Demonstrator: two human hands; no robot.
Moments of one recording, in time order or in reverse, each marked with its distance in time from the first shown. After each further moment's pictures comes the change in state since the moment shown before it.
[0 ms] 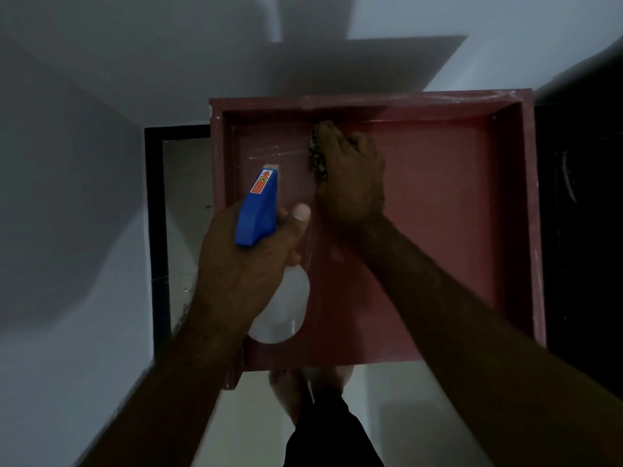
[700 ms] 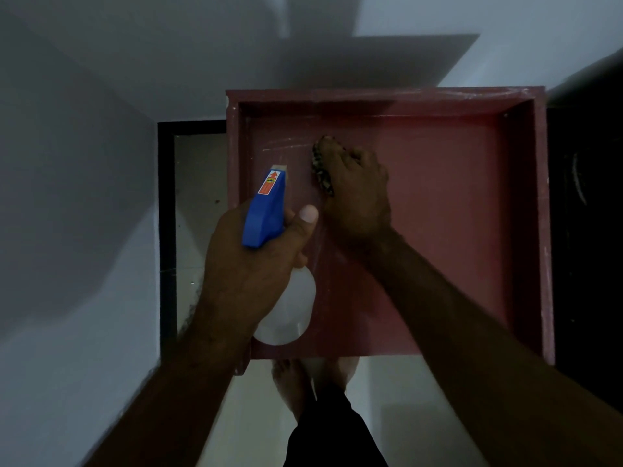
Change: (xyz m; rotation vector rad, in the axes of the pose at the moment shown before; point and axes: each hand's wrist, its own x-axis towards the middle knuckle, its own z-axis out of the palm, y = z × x) left_hand -0.019 -0.005 -0.009 -0.014 0.003 -0.002; right_hand -0.030 -0.004 0.001 0.024 -0.077 -0.076
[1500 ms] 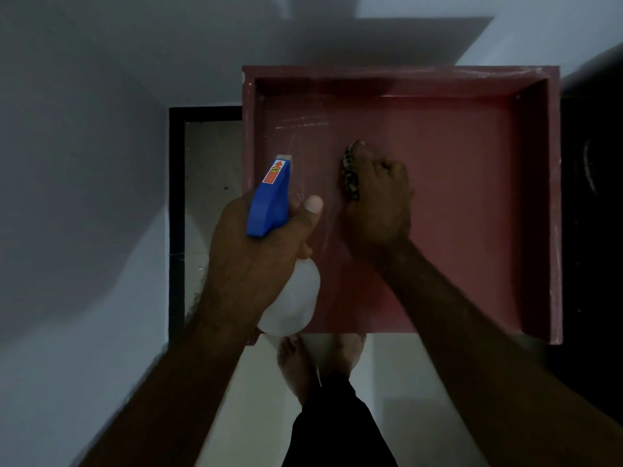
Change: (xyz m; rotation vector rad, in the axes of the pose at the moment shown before) left_hand -0.027 -0.008 -0.011 -0.059 0.016 -0.003; right_hand -0.049 0.002 0.001 0.063 0.073 0.154
